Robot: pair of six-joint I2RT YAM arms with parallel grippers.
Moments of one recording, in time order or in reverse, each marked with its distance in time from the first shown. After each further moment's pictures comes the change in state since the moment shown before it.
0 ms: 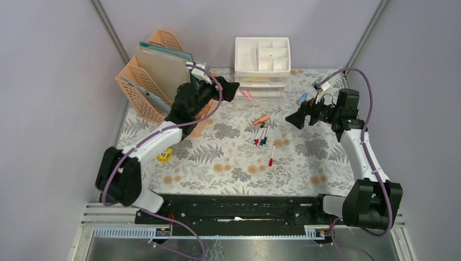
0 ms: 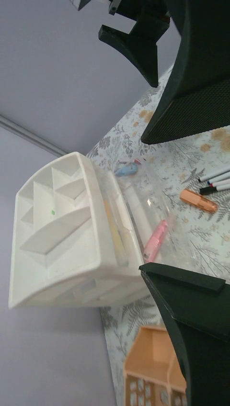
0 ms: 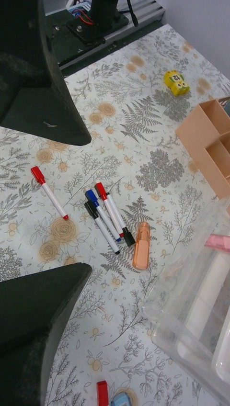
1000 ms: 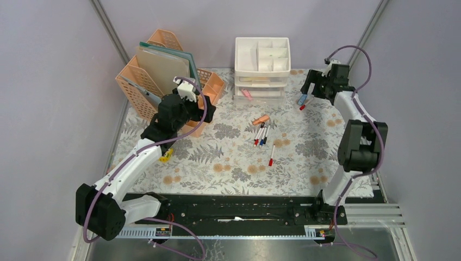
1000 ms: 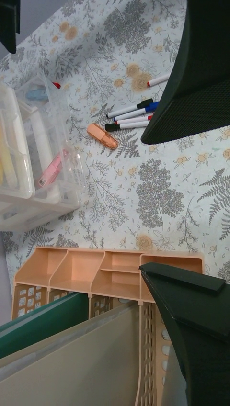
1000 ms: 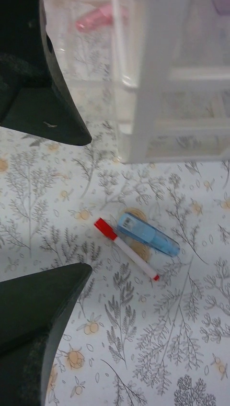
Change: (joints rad) left arm 0.083 -0.364 -0.123 -0.619 -0.092 0.181; right arm -0.003 0.541 0.430 0.020 0.701 0.296
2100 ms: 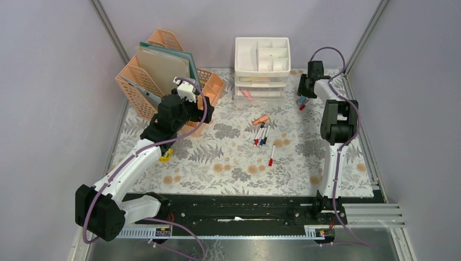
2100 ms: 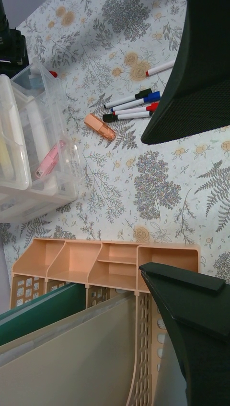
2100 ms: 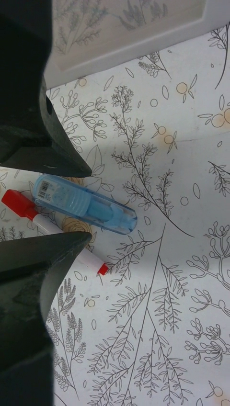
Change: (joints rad) left arm 0.000 -0.008 0.000 -0.022 -0.032 0.032; right arm 0.100 0.557 0.523 -0.211 0.334 0.014
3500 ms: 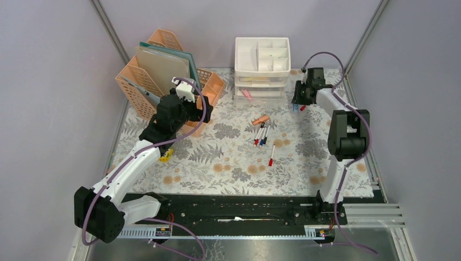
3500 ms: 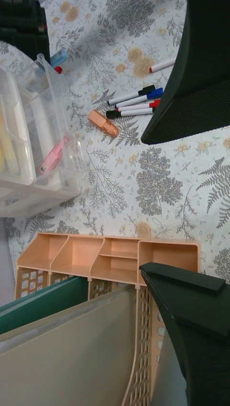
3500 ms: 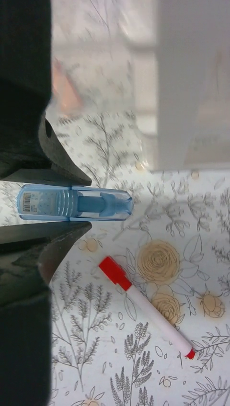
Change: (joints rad) left arm 0.000 -0.012 0.000 -0.003 -0.016 0.008; right arm 0.047 -0.280 -0.357 0.071 -0.190 -0.030
